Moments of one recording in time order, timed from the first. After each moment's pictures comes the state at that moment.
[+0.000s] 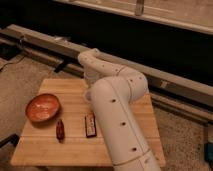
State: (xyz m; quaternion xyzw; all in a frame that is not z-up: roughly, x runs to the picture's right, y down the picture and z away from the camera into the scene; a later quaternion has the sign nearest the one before) arm -0.076 0.016 0.979 -0.34 0.15 0.40 0.84
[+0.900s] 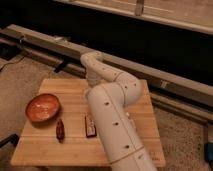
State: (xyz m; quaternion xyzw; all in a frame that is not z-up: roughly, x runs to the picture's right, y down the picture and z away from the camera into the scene) arm -0.067 0.033 0.996 -0.38 0.17 0.38 0.83
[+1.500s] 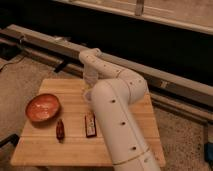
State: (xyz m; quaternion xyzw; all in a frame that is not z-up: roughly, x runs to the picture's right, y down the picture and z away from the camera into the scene) arm -0.096 0.008 0.959 -0.37 0.10 0.38 0.84
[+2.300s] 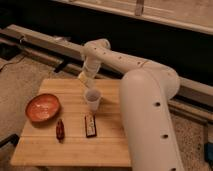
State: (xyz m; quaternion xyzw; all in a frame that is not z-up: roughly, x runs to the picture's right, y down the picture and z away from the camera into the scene) arm -0.102 -0.053 0.880 -0.30 -0.04 0.40 0.87
